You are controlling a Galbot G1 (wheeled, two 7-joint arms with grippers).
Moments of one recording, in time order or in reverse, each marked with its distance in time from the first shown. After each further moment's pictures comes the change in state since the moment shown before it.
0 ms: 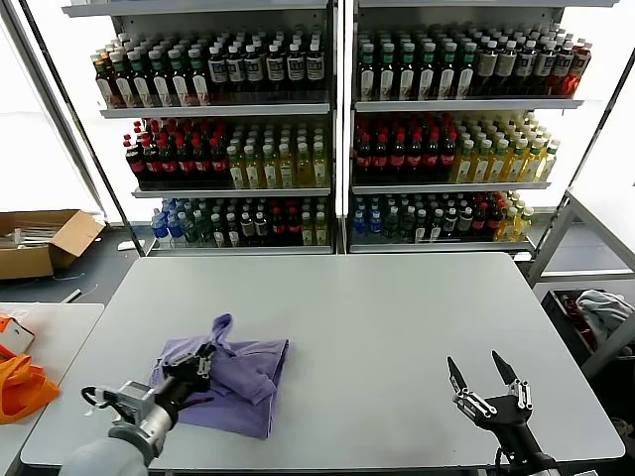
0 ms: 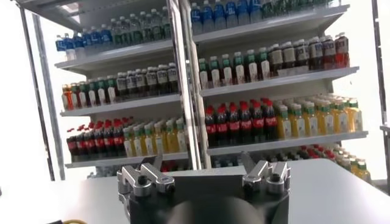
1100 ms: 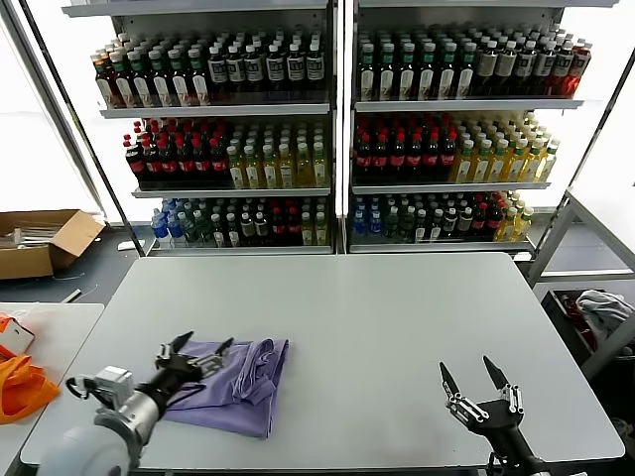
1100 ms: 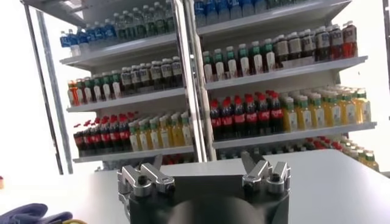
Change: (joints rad) left arm -0.007 0.033 -0.147 0.002 -0.254 0.058 -0.003; right arm -0.003 0.005 -0.029 -0.013 -0.004 0.002 -0.013
